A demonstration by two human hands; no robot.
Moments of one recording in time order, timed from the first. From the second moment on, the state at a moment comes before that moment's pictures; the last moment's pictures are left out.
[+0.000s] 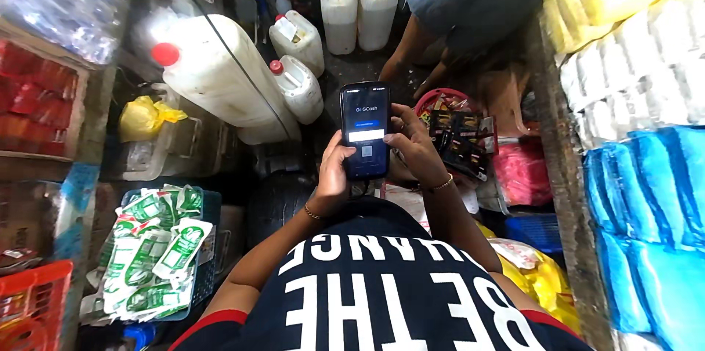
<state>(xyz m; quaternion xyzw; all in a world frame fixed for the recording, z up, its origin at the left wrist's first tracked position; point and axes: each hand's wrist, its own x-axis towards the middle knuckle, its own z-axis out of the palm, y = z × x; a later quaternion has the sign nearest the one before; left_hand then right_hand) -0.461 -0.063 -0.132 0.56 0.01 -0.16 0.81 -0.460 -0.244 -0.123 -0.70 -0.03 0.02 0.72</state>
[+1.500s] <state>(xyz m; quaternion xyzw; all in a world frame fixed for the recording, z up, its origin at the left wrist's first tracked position) -0.455 -0.064 -0.133 0.57 0.03 -0.16 0.81 -0.454 -0.244 -0.129 -0.70 -0.03 0.03 0.71</state>
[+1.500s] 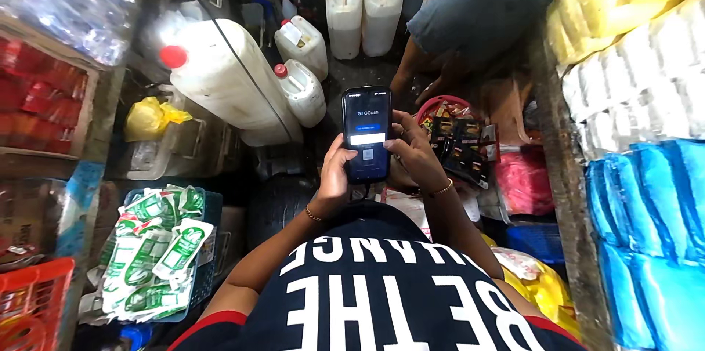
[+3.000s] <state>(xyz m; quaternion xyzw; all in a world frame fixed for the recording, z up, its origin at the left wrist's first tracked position) -0.455 -0.063 -0.134 0.56 0.03 -0.14 0.81 -0.453 -0.242 -0.129 -0.71 -0.03 0.03 0.70</state>
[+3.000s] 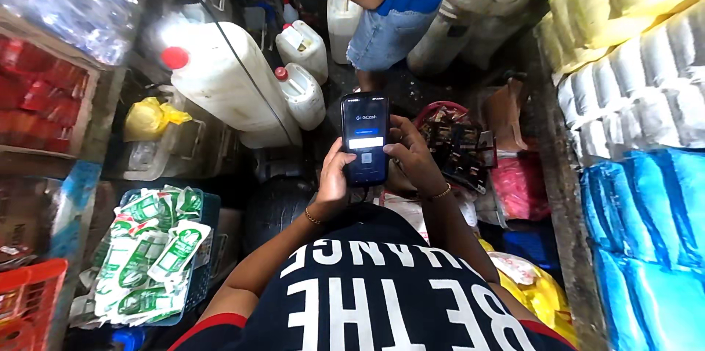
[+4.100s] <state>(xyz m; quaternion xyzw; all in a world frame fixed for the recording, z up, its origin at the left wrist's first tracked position) -0.456 -0.062 -0.132 0.61 0.04 -0.15 0.78 -0.458 -0.247 -0.133 -0.74 -0.03 0.05 0.68</state>
